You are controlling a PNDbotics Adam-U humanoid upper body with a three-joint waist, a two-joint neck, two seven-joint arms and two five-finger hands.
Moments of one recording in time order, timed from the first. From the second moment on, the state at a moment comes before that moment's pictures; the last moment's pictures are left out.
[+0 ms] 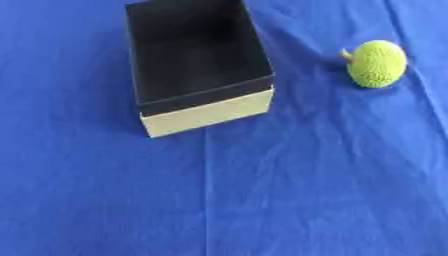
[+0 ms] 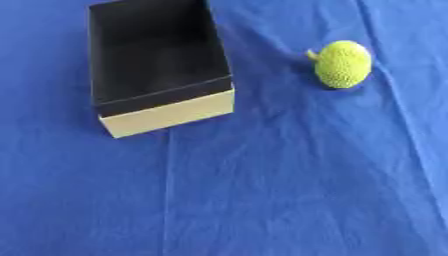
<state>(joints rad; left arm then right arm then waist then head) -0.28 0.47 0.23 -1.99 -0.15 -0.06 0.91 -0.64 -0.86 -0.10 -1.72 0.59 -0.36 0.29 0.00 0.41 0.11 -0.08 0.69</state>
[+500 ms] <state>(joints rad) -0.28 0.48 0.23 -1.99 -0.15 -0.06 0.91 -0.64 -0.93 -0.05 -1.68 0.67 -0.45 0.37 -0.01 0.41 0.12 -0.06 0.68</state>
